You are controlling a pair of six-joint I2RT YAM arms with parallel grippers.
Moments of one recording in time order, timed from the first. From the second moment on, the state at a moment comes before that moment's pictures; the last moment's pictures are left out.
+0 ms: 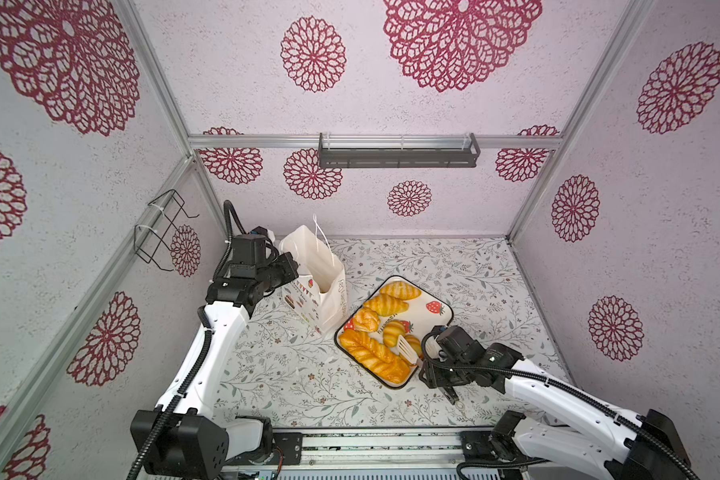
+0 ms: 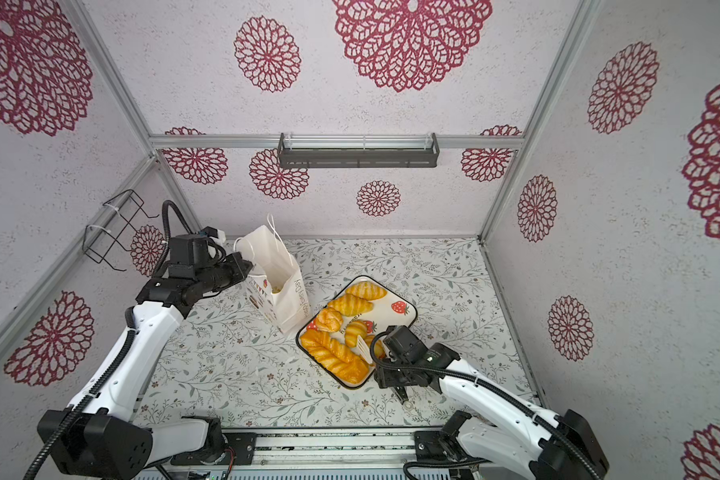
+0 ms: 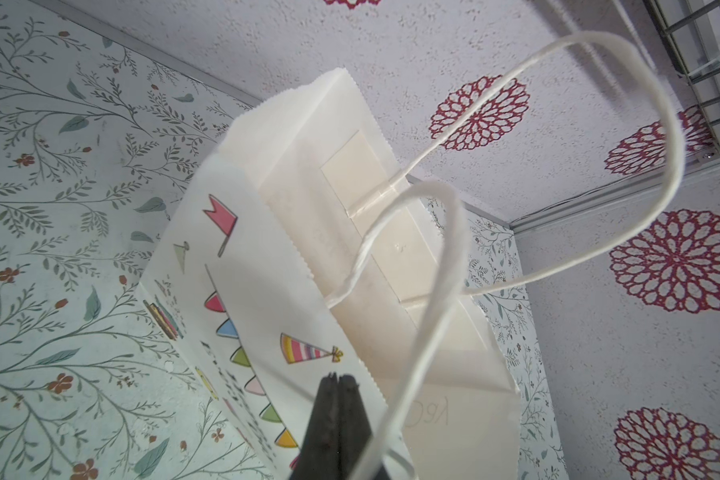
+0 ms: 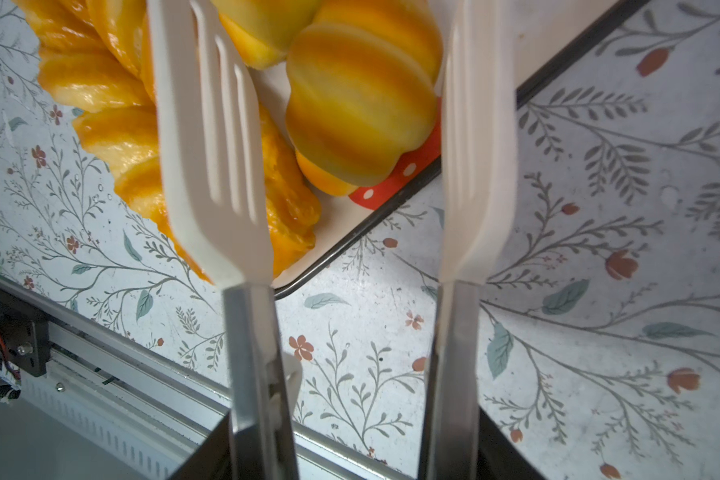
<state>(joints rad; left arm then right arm) -0.10 1.29 1.27 -0.60 0.24 -0.52 0.79 1.01 0.65 -0.77 -0.11 0.63</state>
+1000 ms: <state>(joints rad) -0.12 1.30 1.27 -0.60 0.23 -0.53 0.77 0.98 0.64 -0.81 -0.05 0.62</state>
